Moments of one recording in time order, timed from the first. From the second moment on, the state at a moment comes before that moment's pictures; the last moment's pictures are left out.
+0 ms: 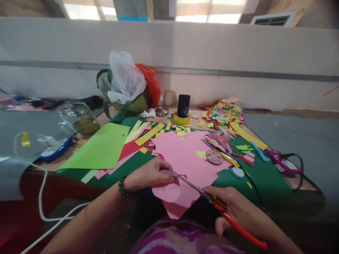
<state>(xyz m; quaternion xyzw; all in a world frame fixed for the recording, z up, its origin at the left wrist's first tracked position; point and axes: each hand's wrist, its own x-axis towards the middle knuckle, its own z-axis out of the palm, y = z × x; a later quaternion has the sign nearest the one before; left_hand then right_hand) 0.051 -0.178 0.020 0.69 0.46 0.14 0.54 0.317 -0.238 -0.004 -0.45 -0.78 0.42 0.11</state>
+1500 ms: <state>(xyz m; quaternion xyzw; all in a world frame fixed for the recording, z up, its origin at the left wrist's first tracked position) 0.104 -0.068 0.027 0.71 0.58 0.28 0.29 0.366 -0.264 -0.050 -0.52 -0.64 0.42 0.38</state>
